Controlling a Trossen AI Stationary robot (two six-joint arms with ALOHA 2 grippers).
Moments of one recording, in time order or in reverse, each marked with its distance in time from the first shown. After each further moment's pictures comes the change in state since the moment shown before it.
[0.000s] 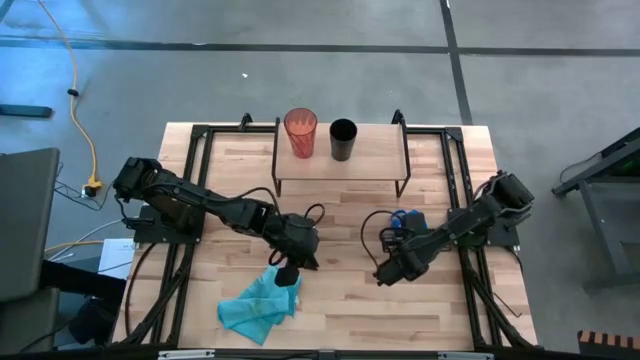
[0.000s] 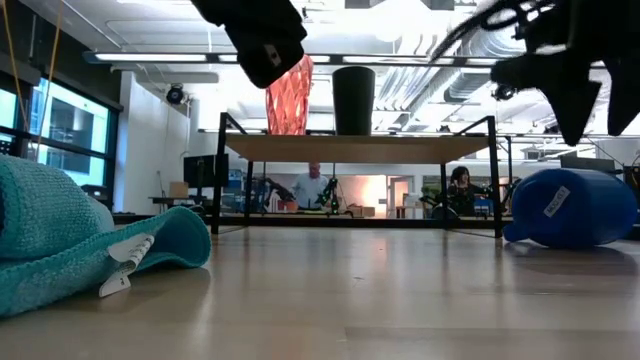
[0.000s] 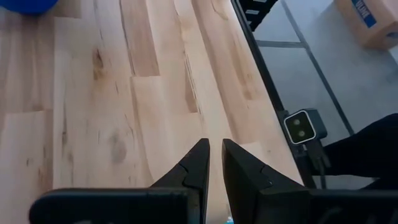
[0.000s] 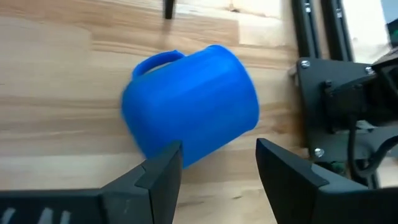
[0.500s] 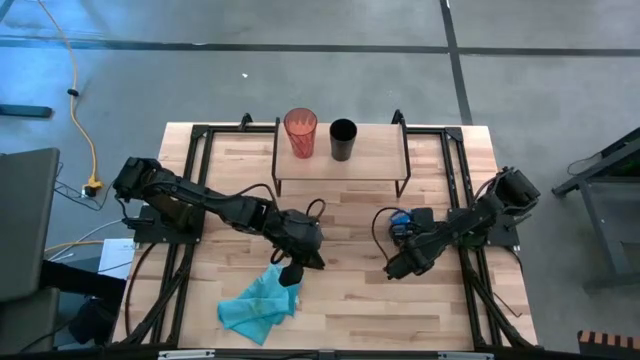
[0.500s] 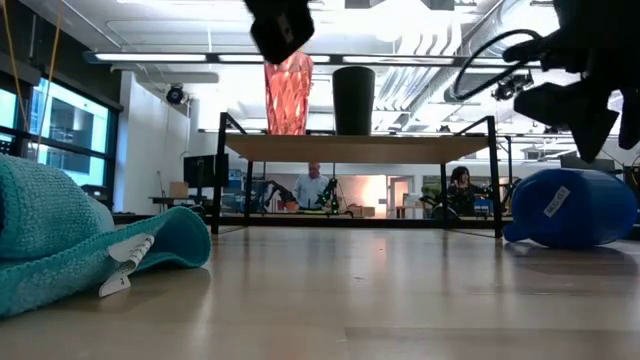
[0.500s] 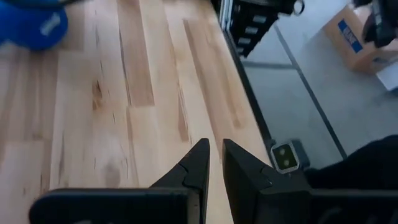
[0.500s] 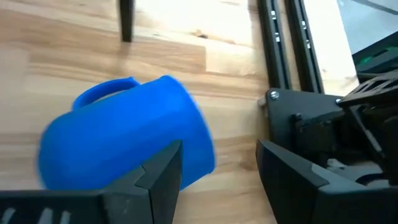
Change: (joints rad) left arm 0.000 0.000 0.068 0.016 -0.006 -0.045; right arm -0.001 -0.064 -0.180 0.001 0.038 -0.010
